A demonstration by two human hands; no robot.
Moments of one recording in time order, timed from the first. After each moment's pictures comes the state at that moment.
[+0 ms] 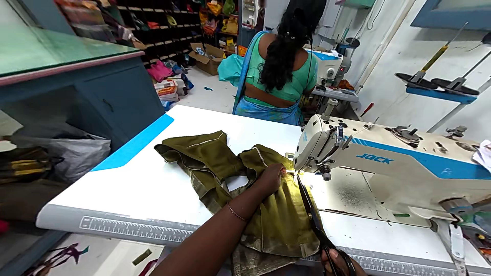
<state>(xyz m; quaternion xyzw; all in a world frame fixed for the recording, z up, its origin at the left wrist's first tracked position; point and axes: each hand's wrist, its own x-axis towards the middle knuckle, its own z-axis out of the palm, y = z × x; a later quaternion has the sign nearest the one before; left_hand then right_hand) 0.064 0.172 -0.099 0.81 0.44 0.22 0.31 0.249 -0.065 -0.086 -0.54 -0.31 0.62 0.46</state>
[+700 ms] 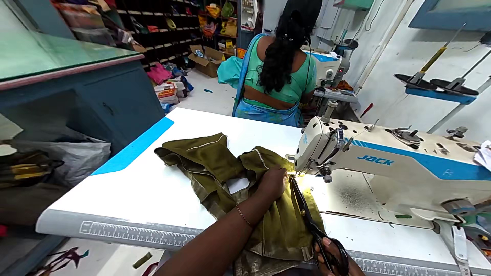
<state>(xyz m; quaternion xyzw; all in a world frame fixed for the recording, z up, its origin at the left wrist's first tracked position) 0.079 0.155 -0.089 0.81 0.51 0.18 0.22 0.238 -0.043 -0.085 -0.52 -0.25 0.66 0.47</state>
